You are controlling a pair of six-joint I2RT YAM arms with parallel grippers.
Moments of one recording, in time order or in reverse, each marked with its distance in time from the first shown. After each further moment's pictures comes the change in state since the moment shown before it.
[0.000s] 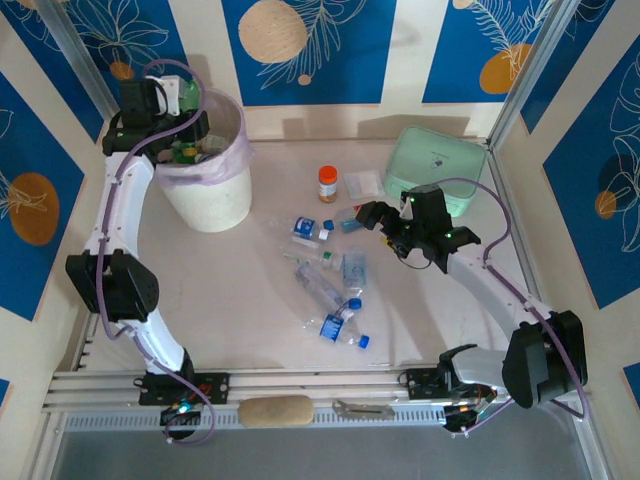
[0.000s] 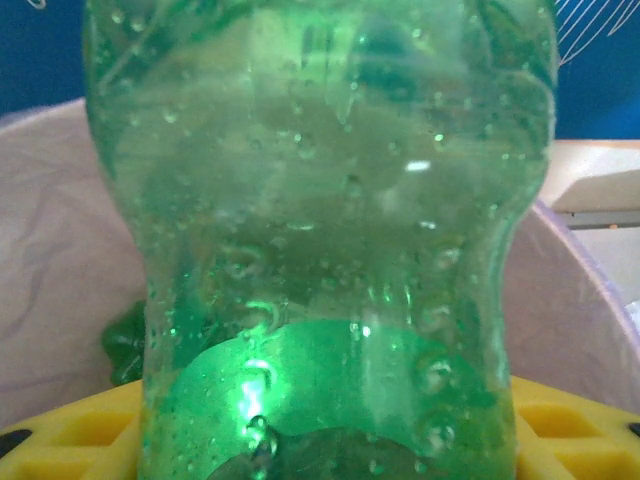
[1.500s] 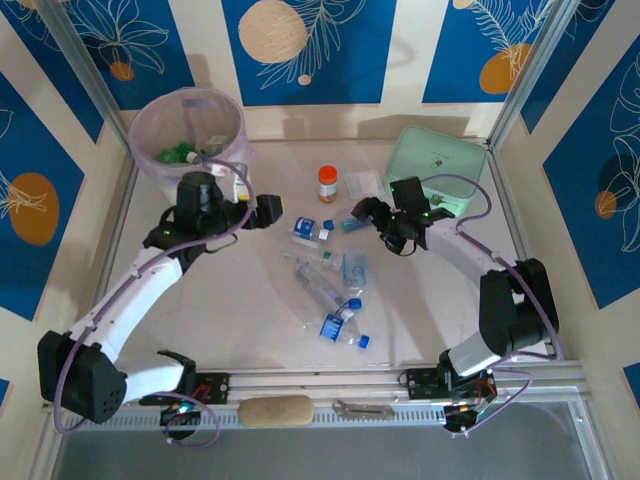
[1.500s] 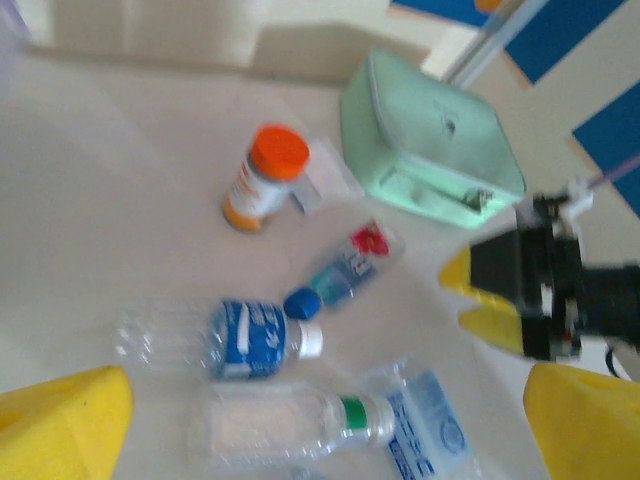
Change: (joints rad) left arm -0.401 -0.581 -0.936 0.446 0.137 -0.344; right arm 0.013 0.307 0.143 -0.016 0.148 0.075
